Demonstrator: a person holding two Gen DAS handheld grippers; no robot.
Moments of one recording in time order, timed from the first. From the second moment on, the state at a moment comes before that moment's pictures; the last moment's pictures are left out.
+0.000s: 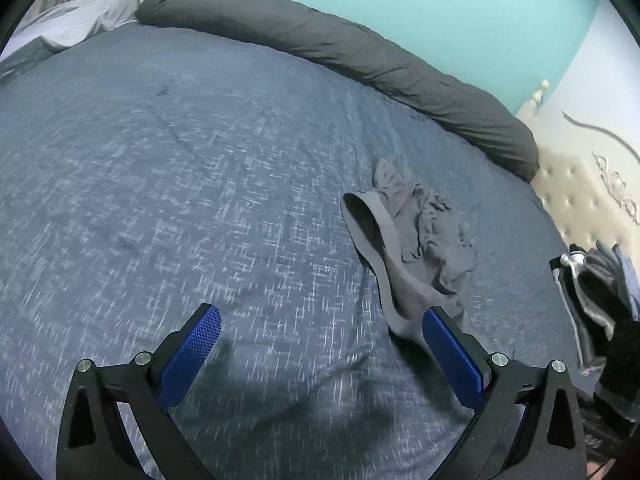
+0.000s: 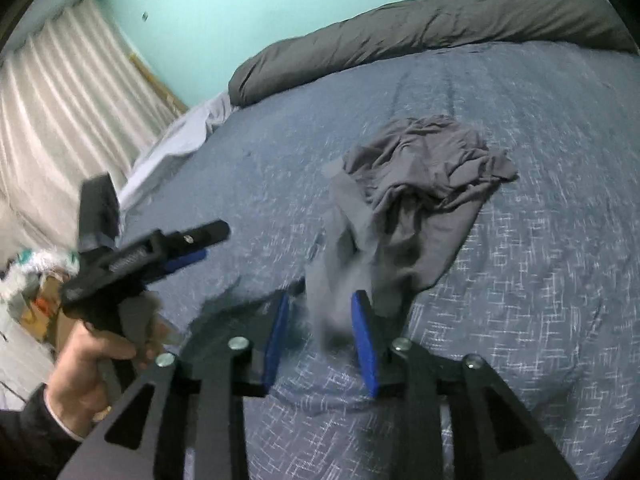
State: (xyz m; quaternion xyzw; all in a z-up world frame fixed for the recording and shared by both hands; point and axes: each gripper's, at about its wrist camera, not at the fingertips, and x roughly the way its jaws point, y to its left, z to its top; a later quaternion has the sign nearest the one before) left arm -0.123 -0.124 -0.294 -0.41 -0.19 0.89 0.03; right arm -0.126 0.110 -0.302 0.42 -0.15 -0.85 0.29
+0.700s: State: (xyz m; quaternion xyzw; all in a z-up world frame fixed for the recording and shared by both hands) left arm -0.184 -0.106 -0.312 -0.42 -0.17 0.89 0.05; right arm -0.189 0.118 -0.337 0.46 -0.18 -0.84 0.22
